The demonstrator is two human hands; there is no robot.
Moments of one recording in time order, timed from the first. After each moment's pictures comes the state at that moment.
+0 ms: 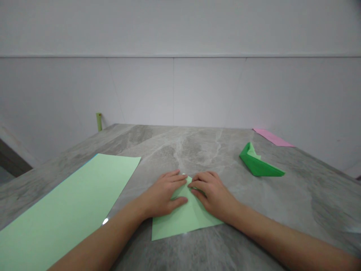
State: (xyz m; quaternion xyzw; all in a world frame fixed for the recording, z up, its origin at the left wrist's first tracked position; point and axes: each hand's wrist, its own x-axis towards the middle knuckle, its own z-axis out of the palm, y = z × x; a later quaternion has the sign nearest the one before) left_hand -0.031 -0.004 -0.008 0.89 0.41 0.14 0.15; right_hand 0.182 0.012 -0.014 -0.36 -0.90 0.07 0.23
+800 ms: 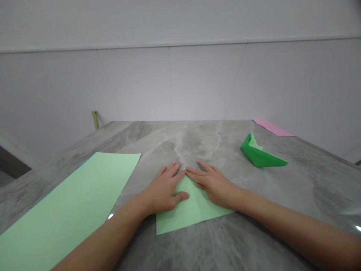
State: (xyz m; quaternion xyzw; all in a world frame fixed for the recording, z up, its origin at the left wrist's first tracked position) left_hand -0.031 -0.004 -0.006 0.87 0.48 0.06 0.14; right_hand 0.187 0.025 -0.015 -0.36 -0.92 0.11 0.09
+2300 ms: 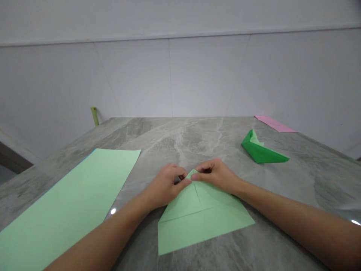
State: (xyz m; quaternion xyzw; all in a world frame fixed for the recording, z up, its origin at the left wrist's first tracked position) left_hand -0.018 -0.005 -0.001 0.80 0.48 0.26 0.25; right_hand 0.182 0.036 -0.007 -0.37 -0.73 0.50 0.27
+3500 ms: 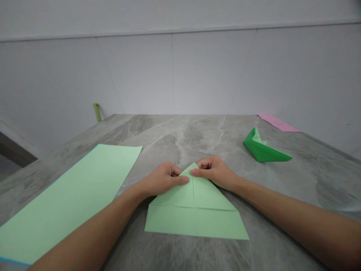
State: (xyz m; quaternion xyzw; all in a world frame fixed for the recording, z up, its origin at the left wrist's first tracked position) left_hand -0.031 -0.003 0.006 0.65 0.47 0.19 0.56; right_hand 0.177 0.035 -0.012 -0.39 -0.65 0.59 0.28
